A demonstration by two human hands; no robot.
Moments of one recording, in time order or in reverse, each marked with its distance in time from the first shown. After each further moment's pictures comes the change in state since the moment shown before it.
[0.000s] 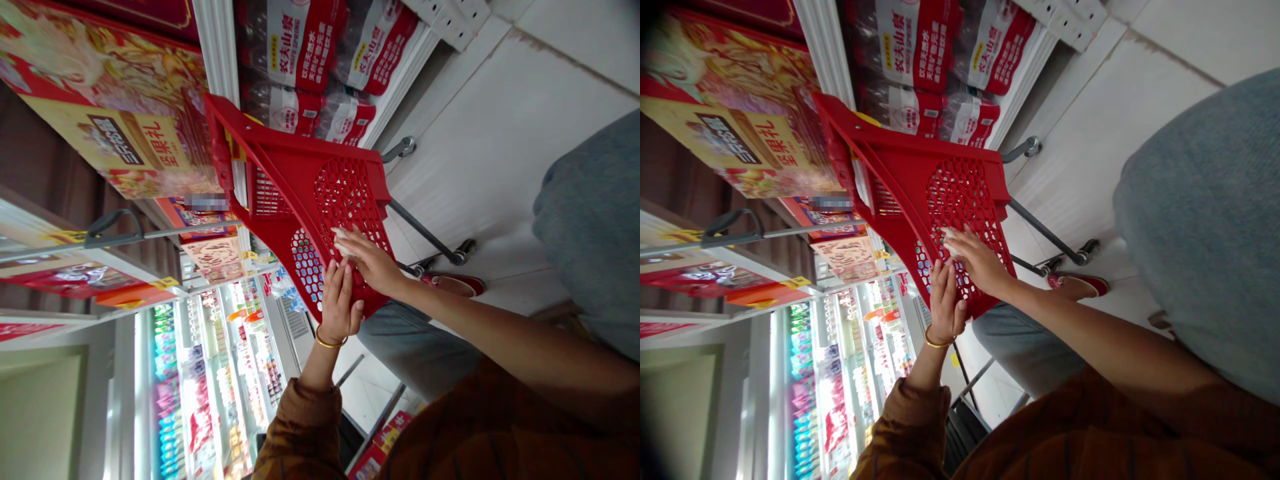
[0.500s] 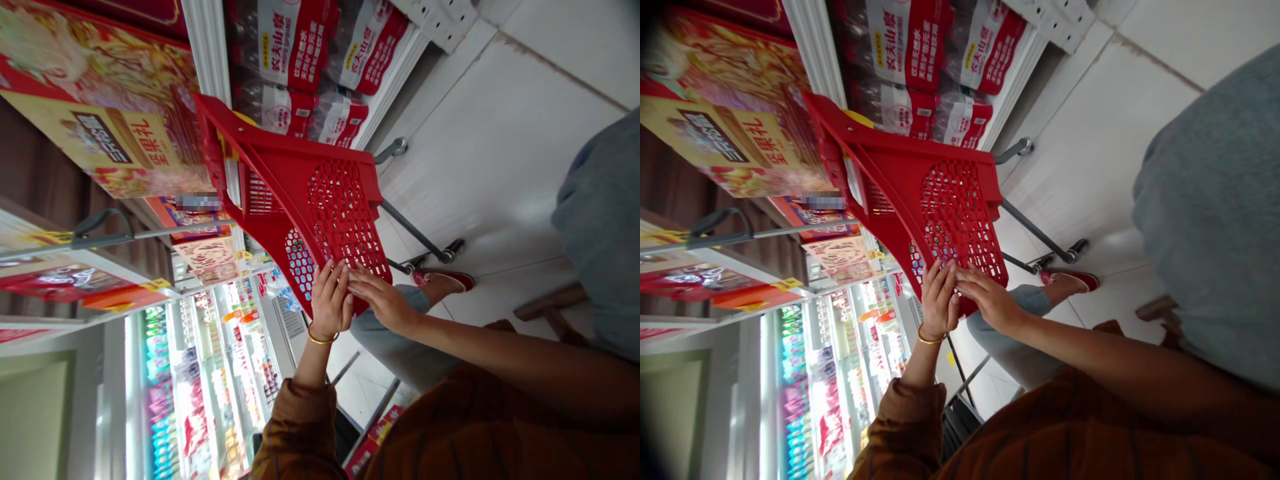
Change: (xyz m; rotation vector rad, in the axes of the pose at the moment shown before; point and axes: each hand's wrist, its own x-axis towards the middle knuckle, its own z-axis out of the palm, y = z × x) left_hand 0.000 -0.004 -0.006 0.095 -0.034 0.060; right_hand -0.085 -0.013 0.005 -0.036 -0.076 0.001
